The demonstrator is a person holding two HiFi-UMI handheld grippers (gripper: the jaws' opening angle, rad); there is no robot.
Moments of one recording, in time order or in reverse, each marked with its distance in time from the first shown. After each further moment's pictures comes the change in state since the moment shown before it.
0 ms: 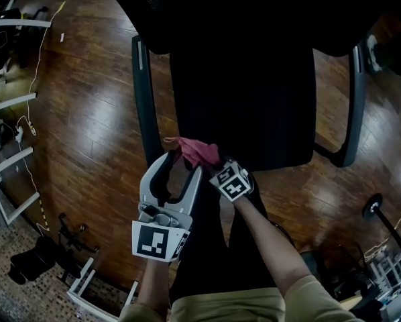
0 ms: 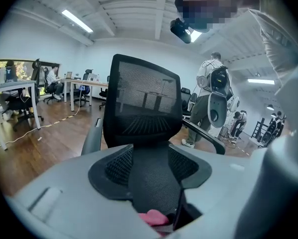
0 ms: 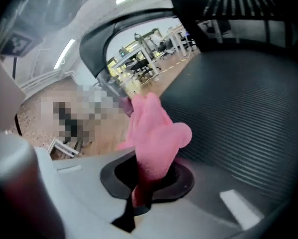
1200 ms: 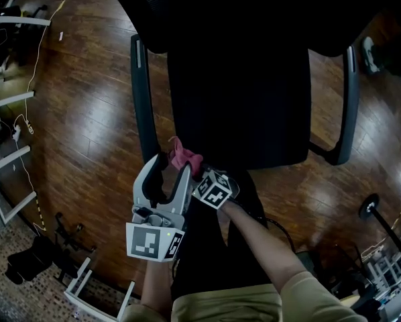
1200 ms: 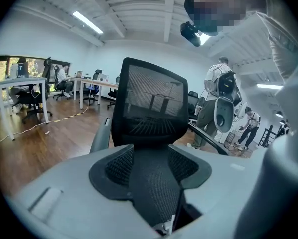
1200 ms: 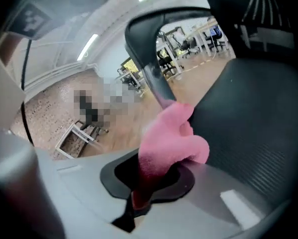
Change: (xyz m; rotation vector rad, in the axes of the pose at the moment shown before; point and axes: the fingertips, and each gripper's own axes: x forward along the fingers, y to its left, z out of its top) left arm -0.016 0.010 0.001 -0.076 -0.019 0.071; right arm 0.018 0.073 0.000 -0.156 0.051 0.168
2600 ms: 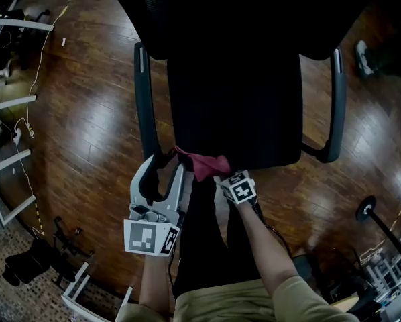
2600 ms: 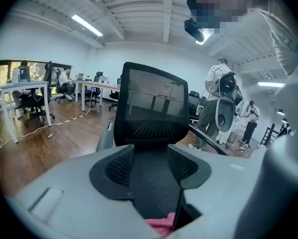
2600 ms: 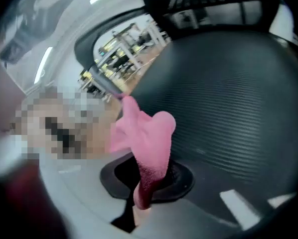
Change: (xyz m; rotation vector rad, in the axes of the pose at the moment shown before) left arm -0.012 0.001 0.012 0.016 -0.007 0.031; right arm -0.067 -0.073 -0.087 0.403 -0.012 -0.251
